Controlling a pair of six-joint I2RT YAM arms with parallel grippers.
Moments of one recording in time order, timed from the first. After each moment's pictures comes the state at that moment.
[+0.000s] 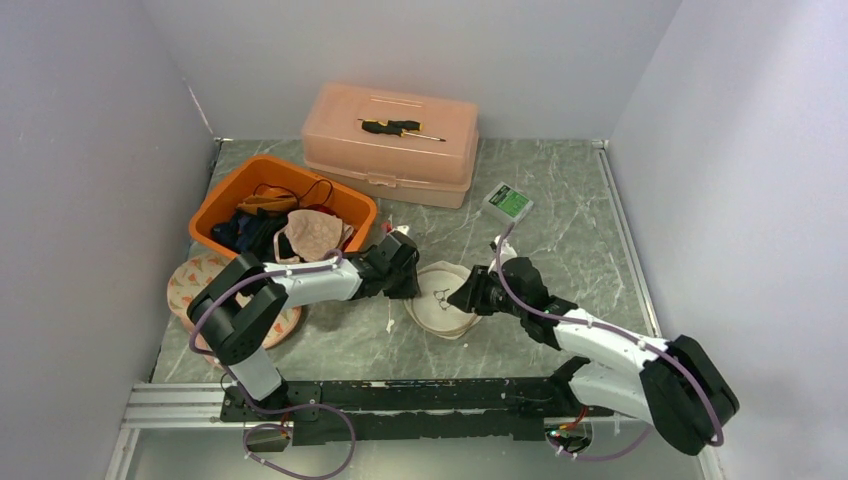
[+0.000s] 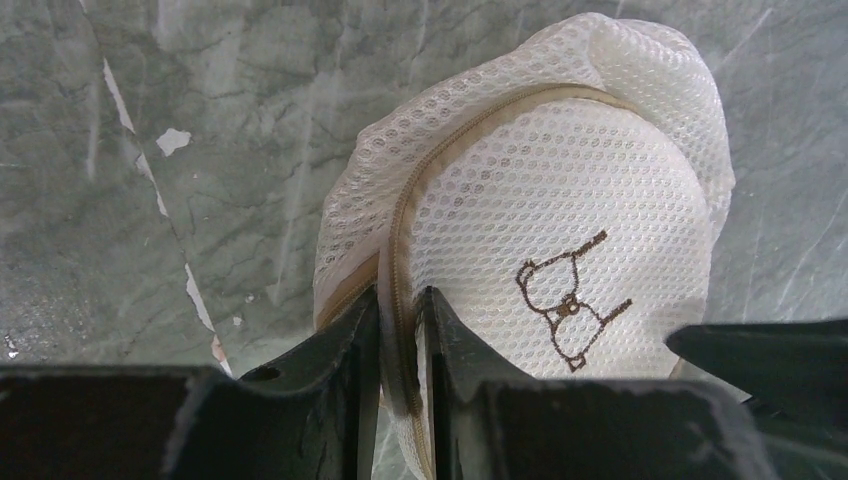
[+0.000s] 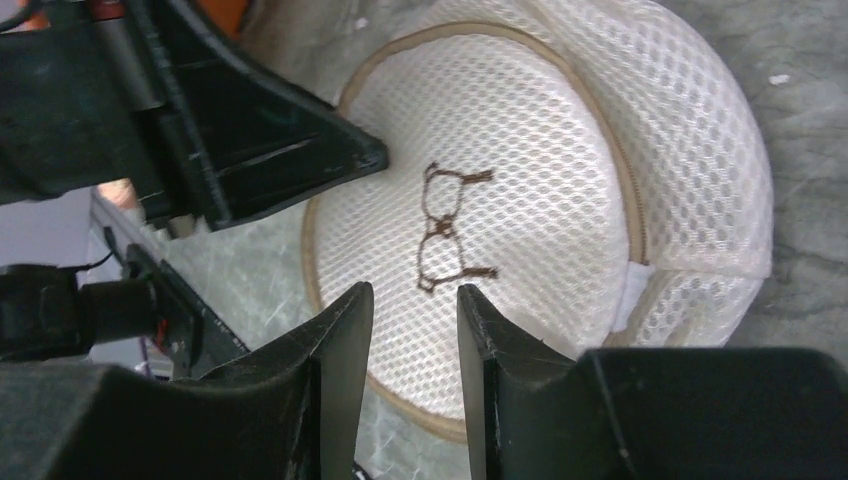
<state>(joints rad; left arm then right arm) -0.83 1.66 0.89 -0.14 -0.04 -0.80 0.62 1.04 0.33 0.18 -0.24 0.72</state>
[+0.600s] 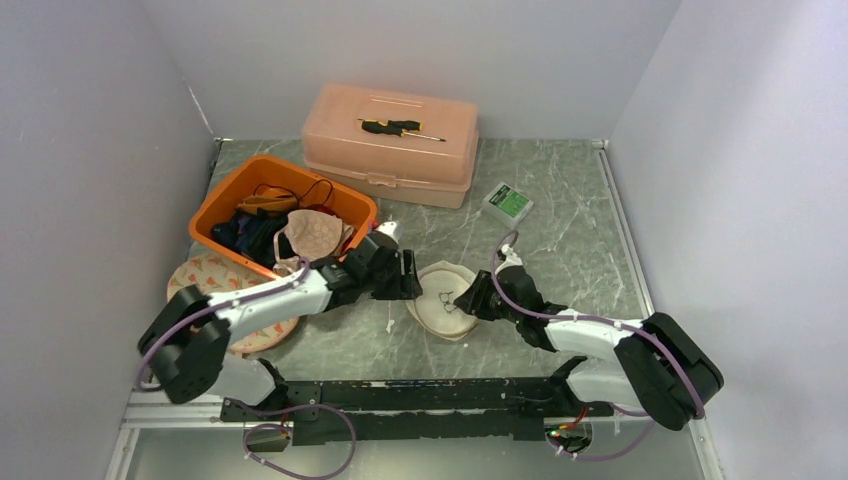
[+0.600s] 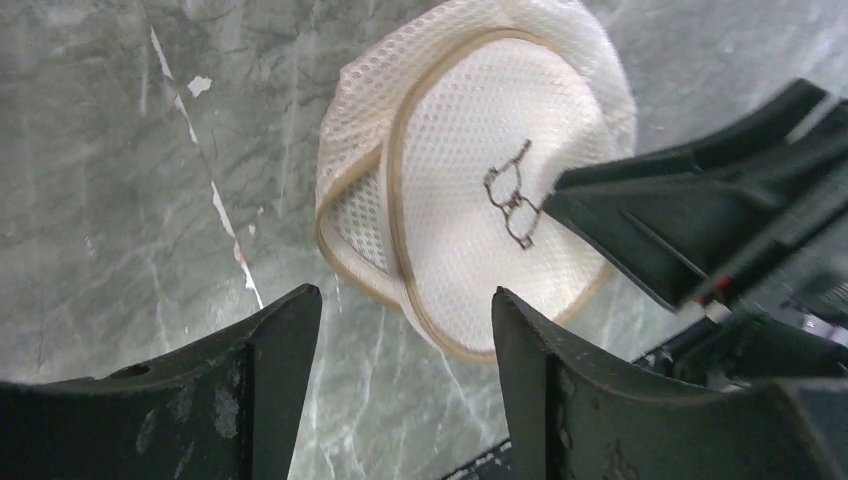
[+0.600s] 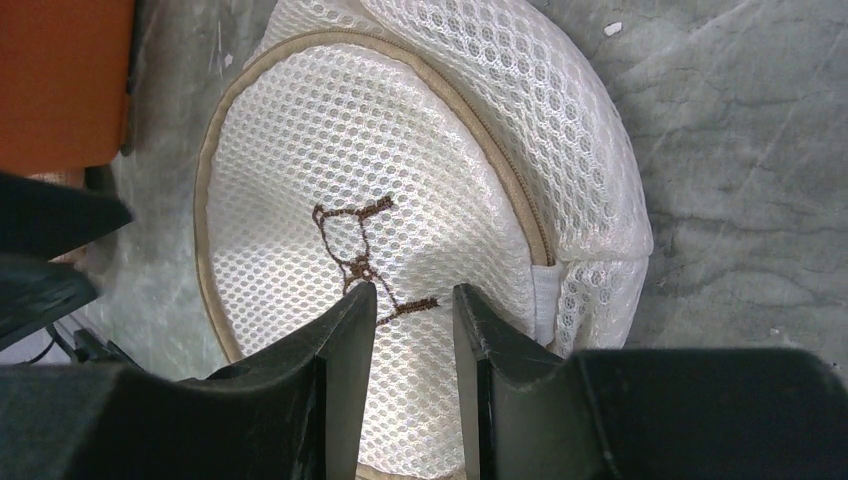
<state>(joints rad) -0.83 1.44 0.83 -0.22 -0.02 -0.75 0.62 1.22 0.25 0.34 -0.08 0.82</state>
